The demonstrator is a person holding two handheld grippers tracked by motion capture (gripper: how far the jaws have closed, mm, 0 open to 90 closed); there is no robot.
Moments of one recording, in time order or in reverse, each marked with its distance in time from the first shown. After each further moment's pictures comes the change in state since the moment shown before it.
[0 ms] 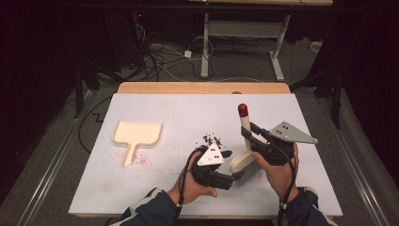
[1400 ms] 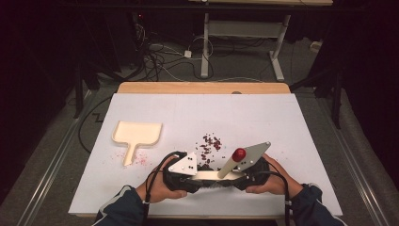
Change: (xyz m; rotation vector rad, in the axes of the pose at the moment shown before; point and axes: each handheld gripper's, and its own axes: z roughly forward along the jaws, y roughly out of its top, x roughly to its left) left arm 0.019 -0.021 -0.069 0.176 -0.168 0.248; right arm 0.029 -0.035 0.032 0.392 0.778 -0.430
